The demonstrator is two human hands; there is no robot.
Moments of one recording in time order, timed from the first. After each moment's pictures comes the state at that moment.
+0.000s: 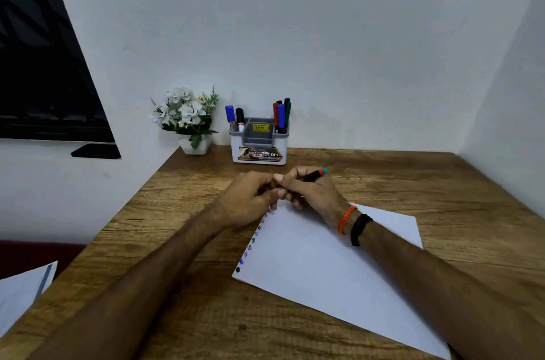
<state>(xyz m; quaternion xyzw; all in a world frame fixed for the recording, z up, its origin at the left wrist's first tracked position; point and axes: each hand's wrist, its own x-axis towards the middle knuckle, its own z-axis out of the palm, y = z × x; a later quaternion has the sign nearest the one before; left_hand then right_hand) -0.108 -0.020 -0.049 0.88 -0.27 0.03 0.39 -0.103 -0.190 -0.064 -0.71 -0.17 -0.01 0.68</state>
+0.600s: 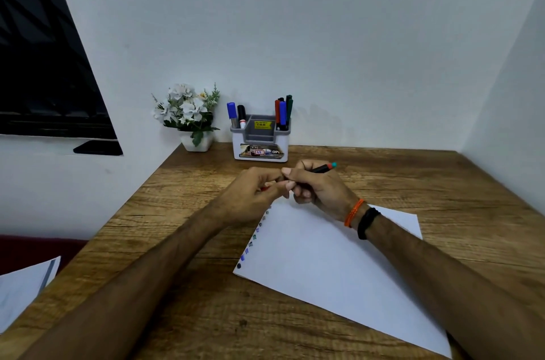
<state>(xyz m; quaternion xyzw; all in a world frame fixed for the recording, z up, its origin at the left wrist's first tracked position) -0.107 -0.020 -0.051 0.86 -0.31 0.05 0.40 -0.098 -0.198 -0.058 -0.63 -0.20 0.06 0.75</state>
